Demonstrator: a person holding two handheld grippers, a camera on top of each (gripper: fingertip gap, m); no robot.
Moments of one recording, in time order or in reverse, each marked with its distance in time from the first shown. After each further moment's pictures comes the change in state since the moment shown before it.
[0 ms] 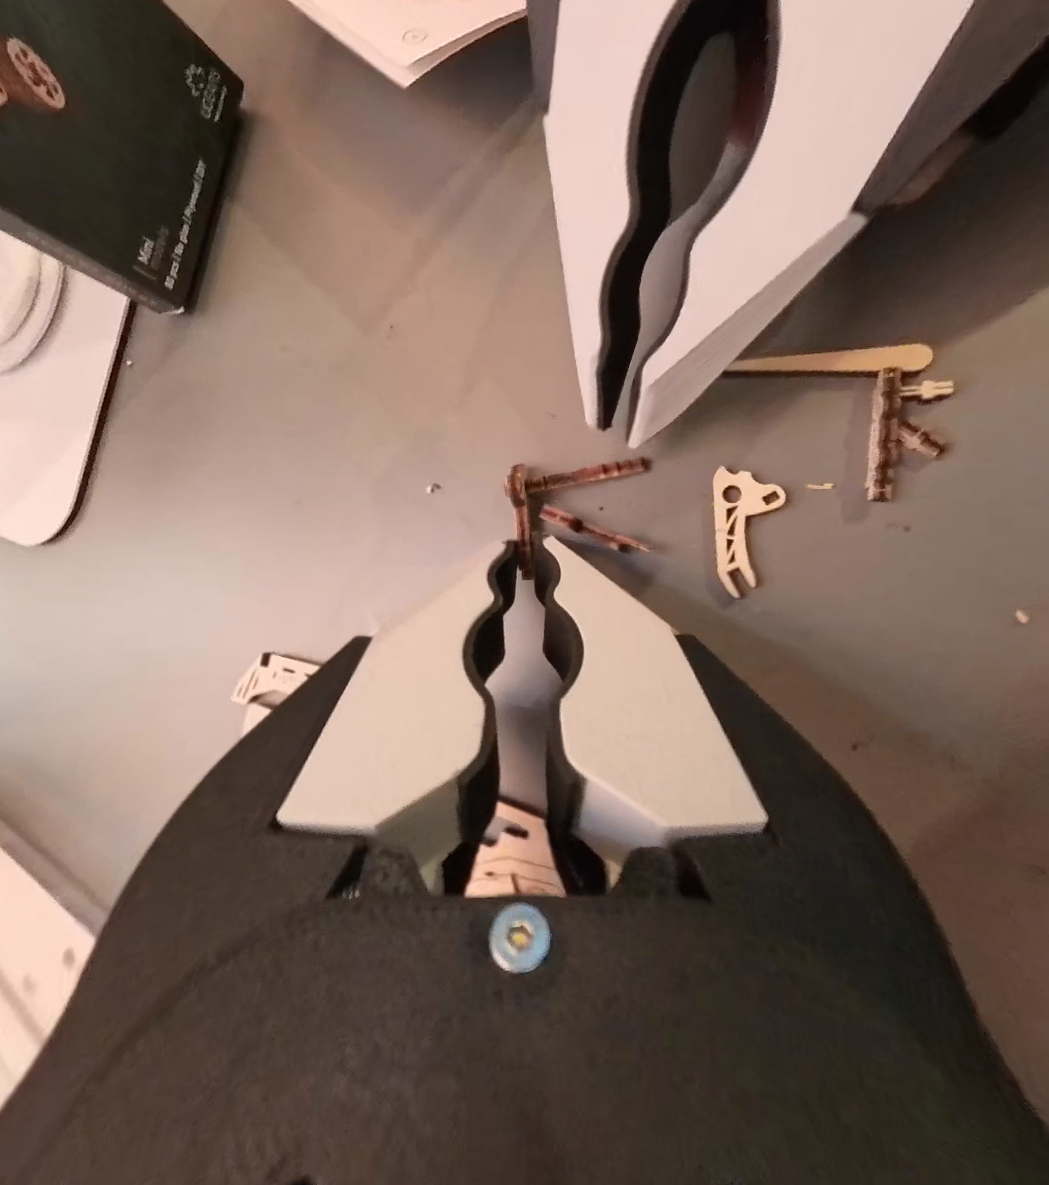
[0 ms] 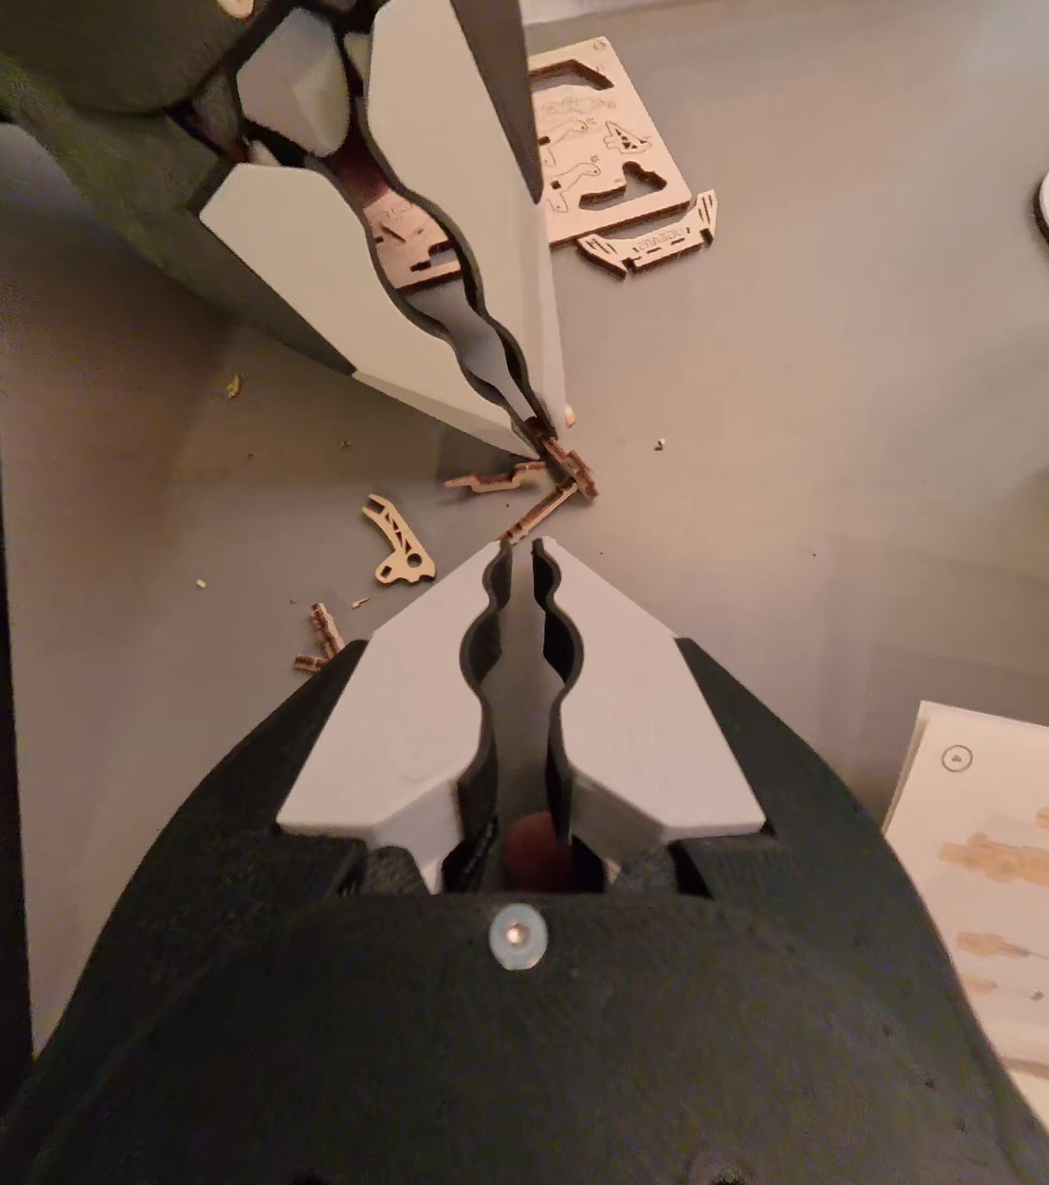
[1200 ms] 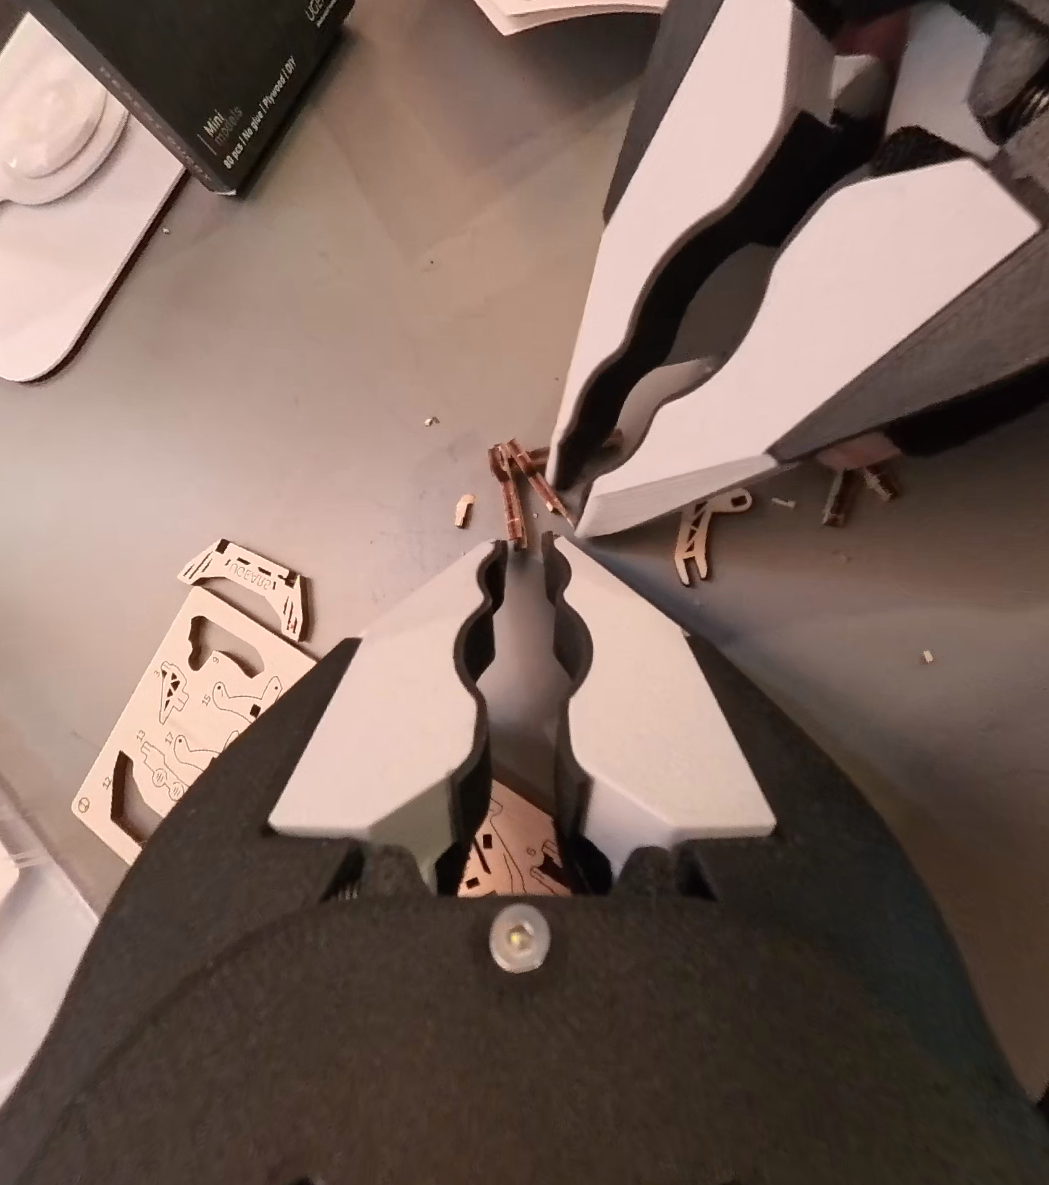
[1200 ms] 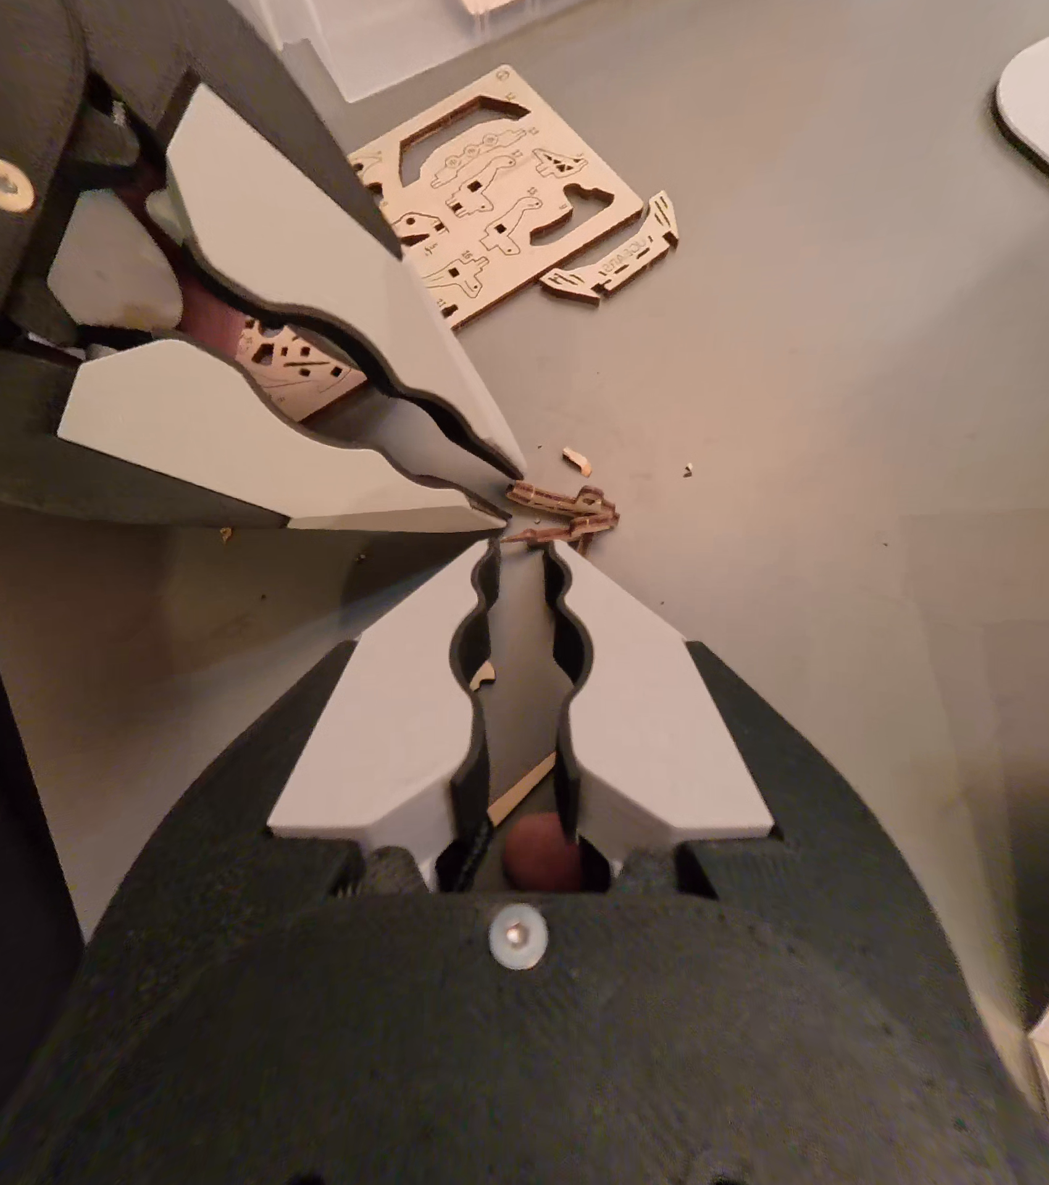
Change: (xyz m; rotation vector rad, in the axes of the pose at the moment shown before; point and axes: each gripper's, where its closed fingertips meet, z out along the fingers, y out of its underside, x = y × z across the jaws) left arm 0.009 0.010 -0.013 0.026 -0.090 -0.243; right arm -0.009 -0.014 0.026 0.013 0.146 0.221
